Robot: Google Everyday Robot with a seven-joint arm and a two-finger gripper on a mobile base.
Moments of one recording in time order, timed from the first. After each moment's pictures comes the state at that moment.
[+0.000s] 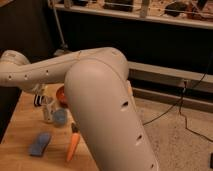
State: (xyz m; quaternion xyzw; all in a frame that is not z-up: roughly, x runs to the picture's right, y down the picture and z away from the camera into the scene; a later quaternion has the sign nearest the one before) arm -0.322 0.015 0.731 -0.15 -0.10 -0.60 0.78
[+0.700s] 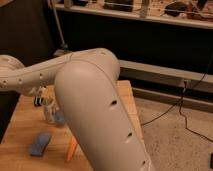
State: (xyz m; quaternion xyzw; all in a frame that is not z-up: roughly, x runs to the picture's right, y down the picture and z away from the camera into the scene) arm -0.331 0.026 0.737 -0.15 -0.07 -0.63 0.76
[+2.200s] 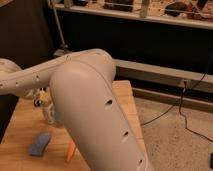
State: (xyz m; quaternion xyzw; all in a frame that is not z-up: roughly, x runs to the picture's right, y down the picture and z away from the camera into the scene) arm -0.335 0.038 0.733 -0.16 -0.07 -0.62 0.77
